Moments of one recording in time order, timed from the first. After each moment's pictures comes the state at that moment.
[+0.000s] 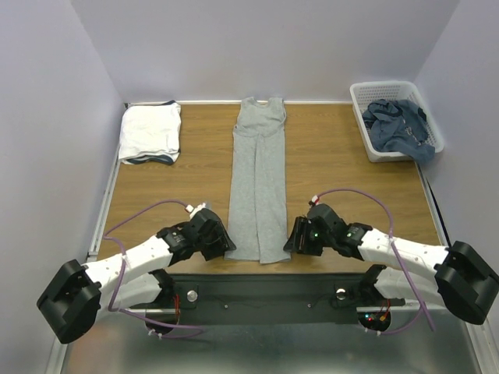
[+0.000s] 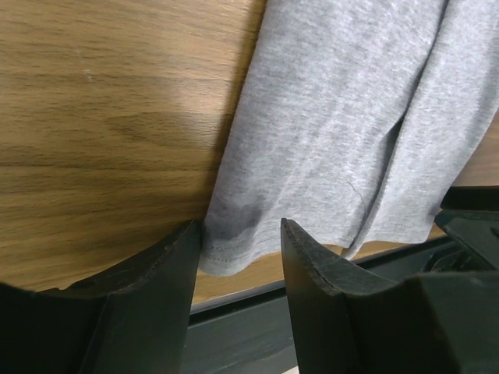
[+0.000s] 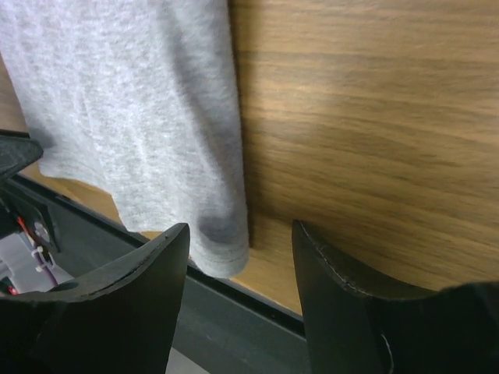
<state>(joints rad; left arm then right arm) -0.80 0.97 0.36 -0.36 0.00 -1.14 0.81 1.10 0.41 -0.21 -0.12 0.97</state>
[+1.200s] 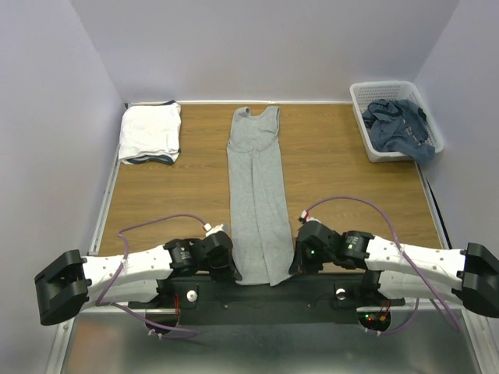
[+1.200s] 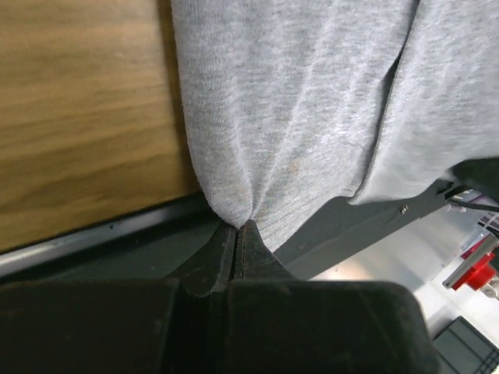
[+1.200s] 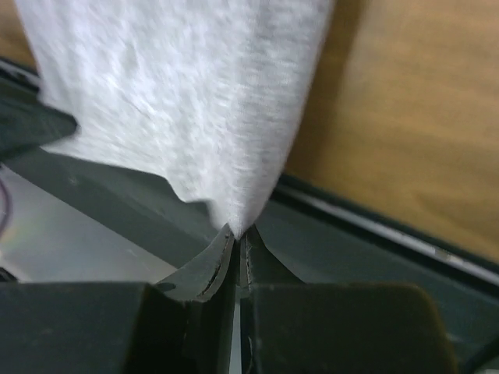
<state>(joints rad) -1.13 0.95 0.32 -0.35 0.06 -1.31 1.08 1.00 0.49 -0.47 -0.04 1.06</state>
